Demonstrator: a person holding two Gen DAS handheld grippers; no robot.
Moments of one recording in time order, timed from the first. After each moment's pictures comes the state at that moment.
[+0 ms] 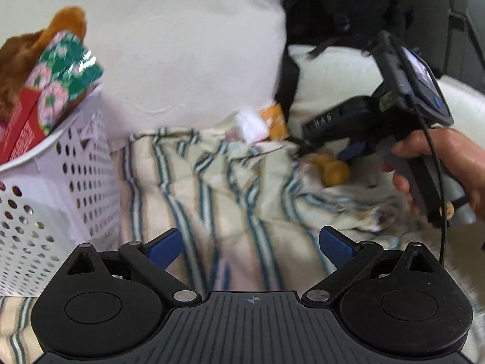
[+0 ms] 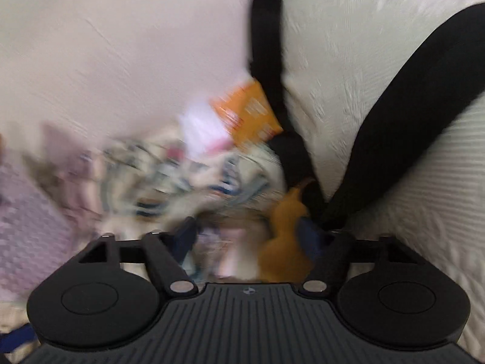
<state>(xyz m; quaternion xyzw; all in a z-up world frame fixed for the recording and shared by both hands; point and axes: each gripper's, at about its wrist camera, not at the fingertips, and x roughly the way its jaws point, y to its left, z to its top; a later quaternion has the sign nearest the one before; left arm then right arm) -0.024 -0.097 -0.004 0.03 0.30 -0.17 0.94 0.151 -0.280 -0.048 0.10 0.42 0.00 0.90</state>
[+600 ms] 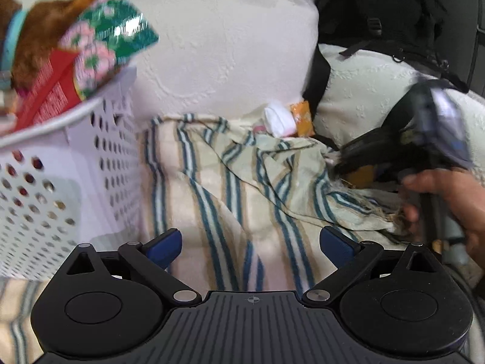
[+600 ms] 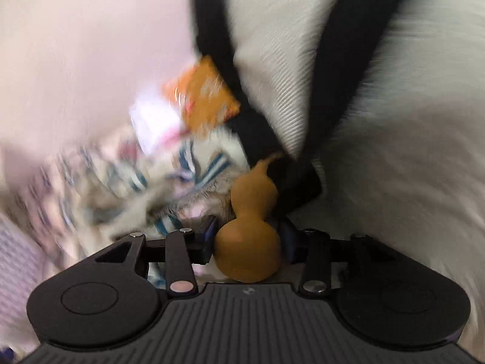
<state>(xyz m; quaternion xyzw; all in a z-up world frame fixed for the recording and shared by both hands) -0.015 -0.072 -0.003 0.00 0.31 -0.14 0.94 0.129 -0.288 -0.073 0.19 0.38 -0.06 0.90</state>
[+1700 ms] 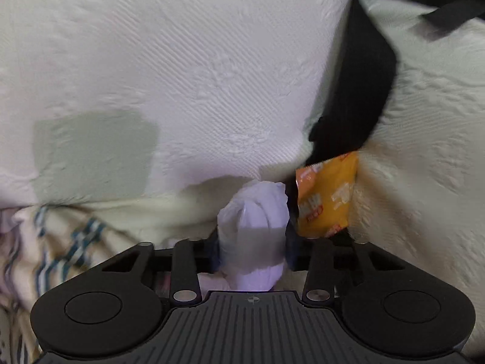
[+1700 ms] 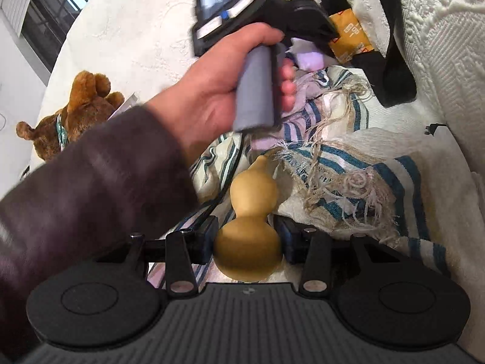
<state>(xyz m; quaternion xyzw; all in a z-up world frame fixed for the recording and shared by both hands) 0.257 -0.238 -0.018 0.01 0.38 -0.07 0.92 0.018 -0.291 -0.096 0.24 0.37 0.24 0.87</state>
